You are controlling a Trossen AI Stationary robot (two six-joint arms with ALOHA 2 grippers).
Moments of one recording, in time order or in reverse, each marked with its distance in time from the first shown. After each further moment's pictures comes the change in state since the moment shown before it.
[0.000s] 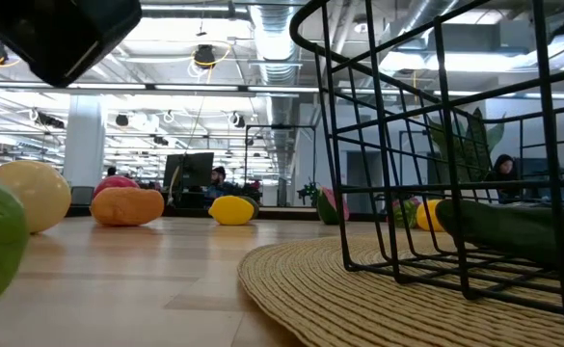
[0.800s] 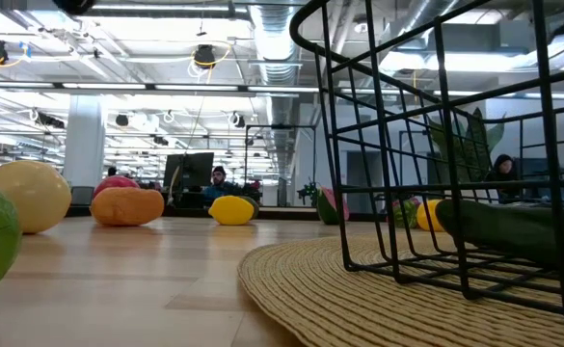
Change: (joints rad) left arm -0.011 -0.142 -0.028 -0.103 -0.069 0.006; right arm -0.008 0.000 0.000 -0.005 0.031 0.050
